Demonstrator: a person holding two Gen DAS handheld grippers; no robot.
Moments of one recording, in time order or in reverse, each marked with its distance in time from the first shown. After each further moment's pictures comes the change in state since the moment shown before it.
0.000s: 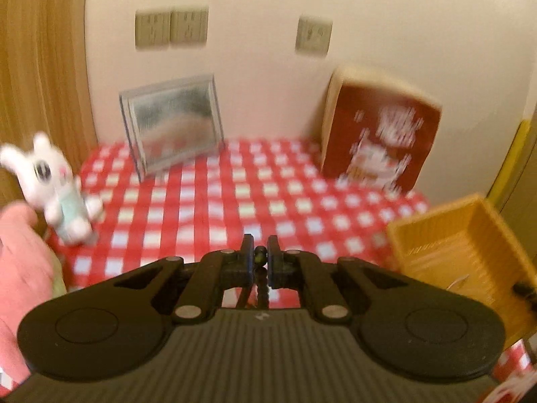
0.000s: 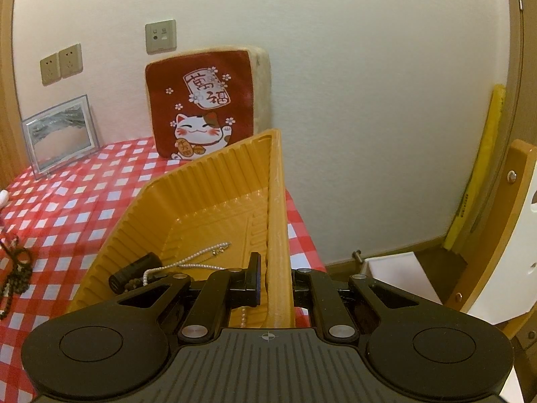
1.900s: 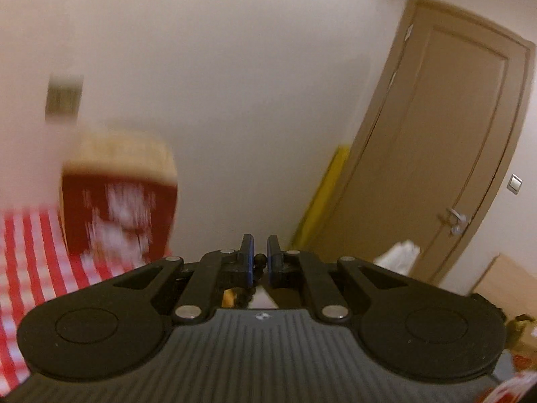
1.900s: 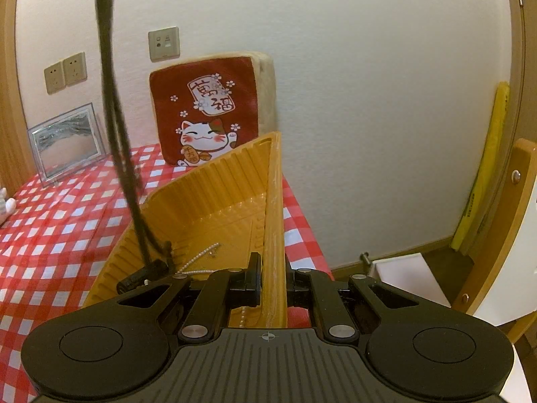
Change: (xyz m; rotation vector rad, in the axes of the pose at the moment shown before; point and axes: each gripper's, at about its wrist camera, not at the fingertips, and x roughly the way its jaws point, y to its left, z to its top) left arm -0.009 -0.218 0.085 0.060 -0.013 -0.667; right arm -0.005 -0.003 0.003 0.015 -0.012 0.028
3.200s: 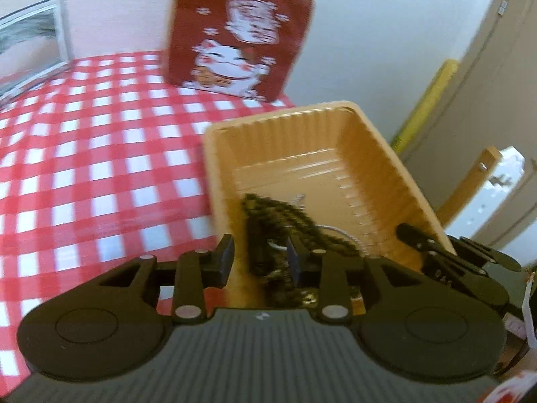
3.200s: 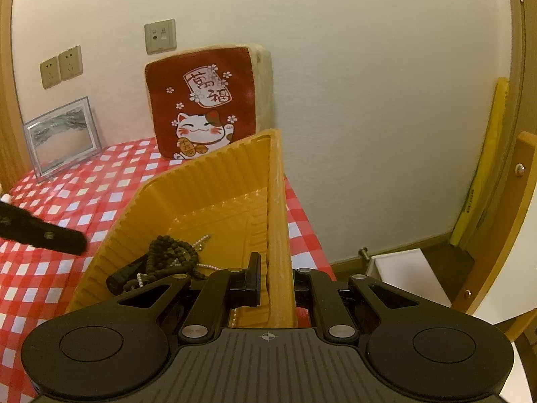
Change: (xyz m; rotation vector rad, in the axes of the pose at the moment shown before) left arm 0.023 0.076 -0.144 -0.141 0.297 0.360; right arm 0.016 -0.001 -0.004 0.000 0.013 -0.003
